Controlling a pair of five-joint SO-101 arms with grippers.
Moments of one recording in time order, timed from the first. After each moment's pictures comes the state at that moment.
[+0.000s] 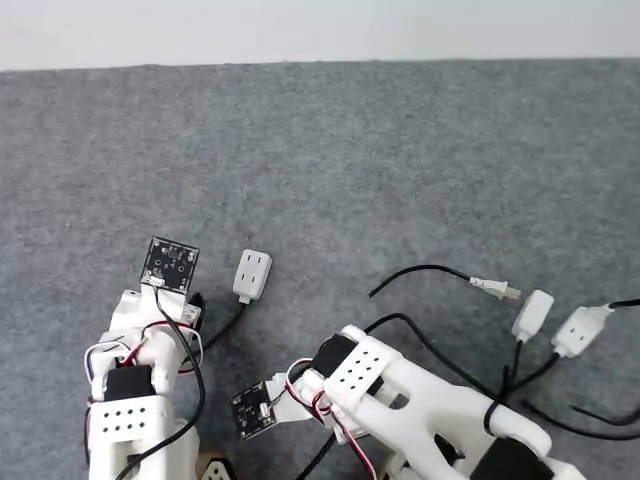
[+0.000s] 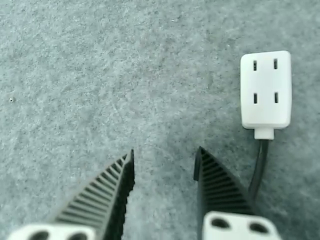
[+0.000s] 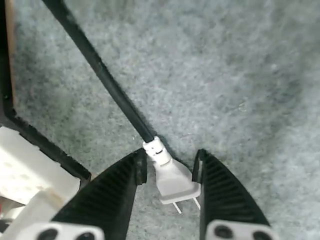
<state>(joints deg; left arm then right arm) -12.3 -66.7 87.8 39.8 -19.5 -52.3 -22.8 60.8 68.7 58.1</state>
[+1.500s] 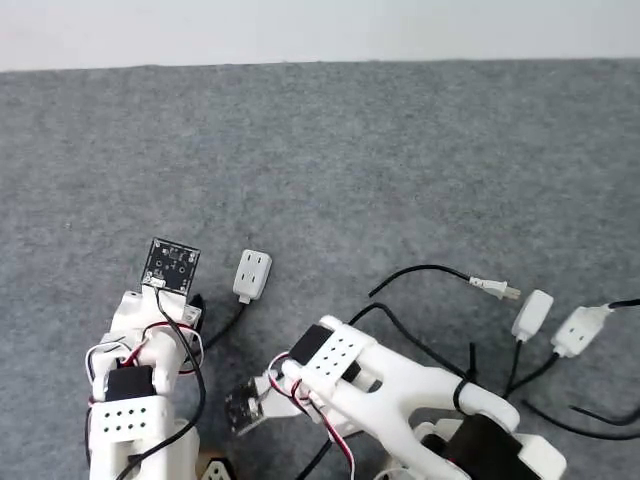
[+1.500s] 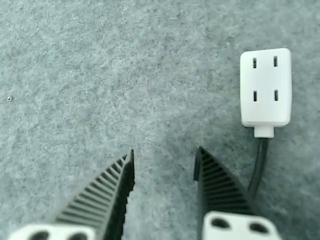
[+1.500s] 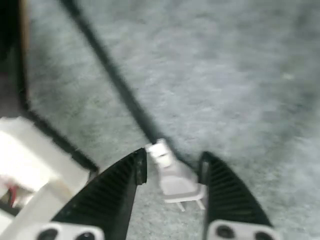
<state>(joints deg) -12.3 -66.7 88.4 39.5 -19.5 -53.6 -12.0 53.7 71.2 54.7</state>
